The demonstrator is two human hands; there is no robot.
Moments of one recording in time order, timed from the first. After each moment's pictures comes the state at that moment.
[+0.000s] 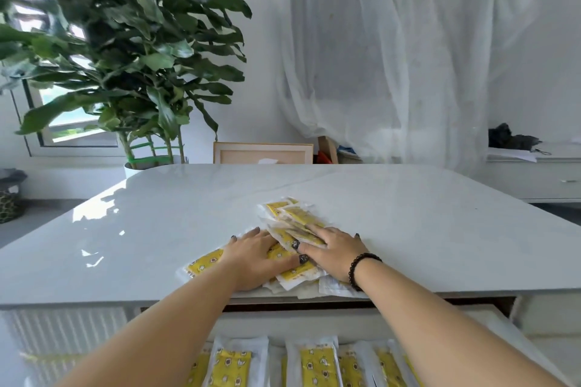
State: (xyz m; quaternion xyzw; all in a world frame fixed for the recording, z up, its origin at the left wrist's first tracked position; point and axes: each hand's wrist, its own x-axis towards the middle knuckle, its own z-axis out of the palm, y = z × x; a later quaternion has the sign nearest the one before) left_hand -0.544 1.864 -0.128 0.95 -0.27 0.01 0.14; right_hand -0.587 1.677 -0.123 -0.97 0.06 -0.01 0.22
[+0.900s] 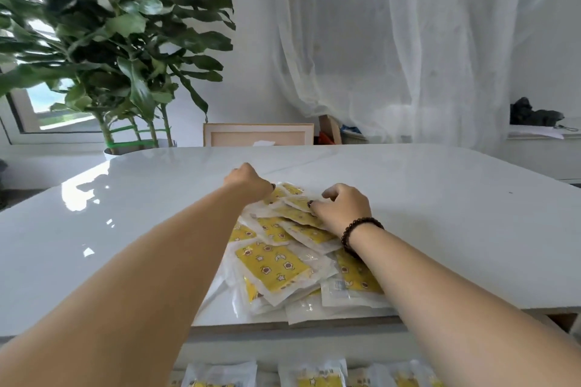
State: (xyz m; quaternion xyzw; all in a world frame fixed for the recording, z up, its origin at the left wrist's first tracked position) left_hand -0.405 1.812 -0.095 0.95 -0.05 0.03 0.30; right_hand -0.518 1.661 -0.112 -0.90 0.17 -0.16 0.37
